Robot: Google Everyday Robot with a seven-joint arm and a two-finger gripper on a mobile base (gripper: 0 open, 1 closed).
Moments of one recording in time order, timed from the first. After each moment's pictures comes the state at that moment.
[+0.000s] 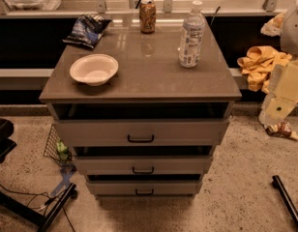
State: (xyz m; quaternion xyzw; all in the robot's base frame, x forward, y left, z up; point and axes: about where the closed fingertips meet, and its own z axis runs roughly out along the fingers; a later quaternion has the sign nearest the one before) arm 0.438 -0.213 0.991 -0.60 0.78 -0.05 0.18
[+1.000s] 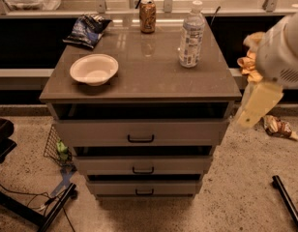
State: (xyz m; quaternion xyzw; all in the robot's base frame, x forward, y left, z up) arm 0.470 -0.199 0.947 -0.60 0.76 -0.07 0.24
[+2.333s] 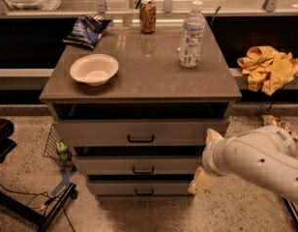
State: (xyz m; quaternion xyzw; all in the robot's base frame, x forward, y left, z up) arm 0.468 -0.169 0.655 -0.55 0.80 -0.05 0.25
